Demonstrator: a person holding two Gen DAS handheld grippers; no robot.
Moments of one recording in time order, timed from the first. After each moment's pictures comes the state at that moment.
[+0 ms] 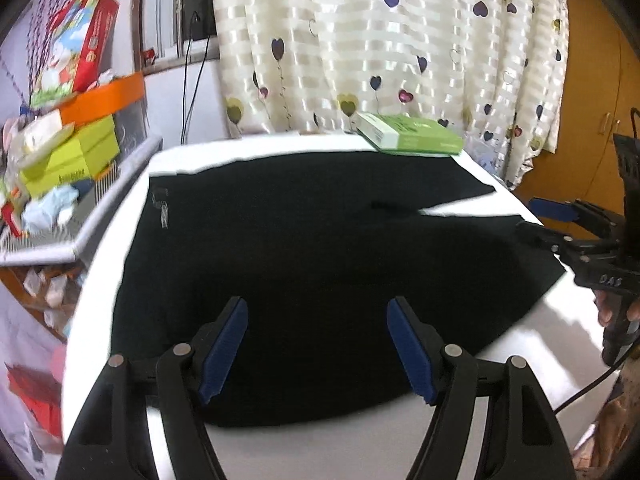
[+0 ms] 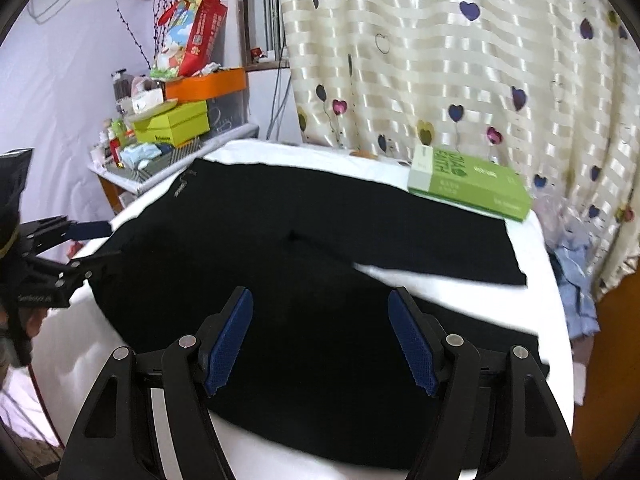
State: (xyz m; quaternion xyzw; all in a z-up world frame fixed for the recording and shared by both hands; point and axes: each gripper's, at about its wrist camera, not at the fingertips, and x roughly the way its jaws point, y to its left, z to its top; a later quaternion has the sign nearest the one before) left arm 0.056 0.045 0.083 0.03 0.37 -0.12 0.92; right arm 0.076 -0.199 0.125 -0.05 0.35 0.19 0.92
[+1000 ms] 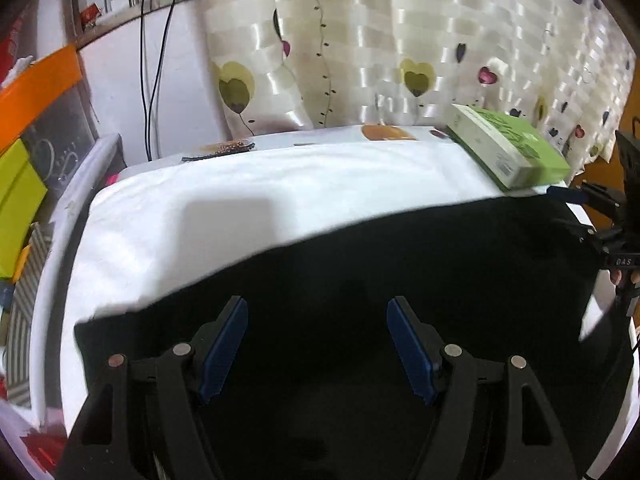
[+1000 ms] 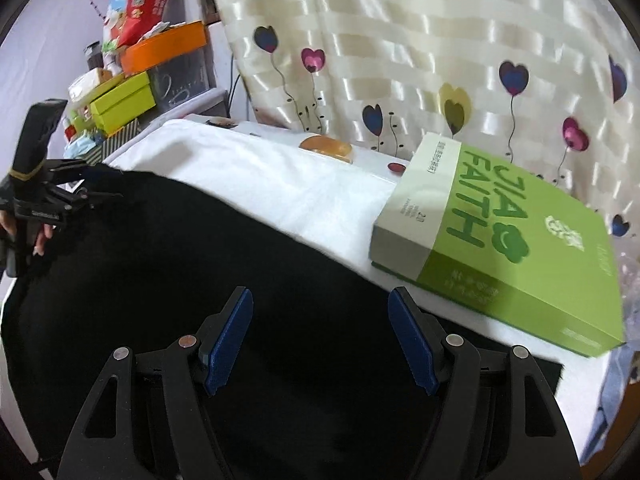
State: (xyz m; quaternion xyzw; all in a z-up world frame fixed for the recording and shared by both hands) left arm 0.346 0.078 0.030 0.04 0.46 -0.13 0.88; right arm 0.346 -0.225 0.049 -0.08 0.44 0.26 0.86
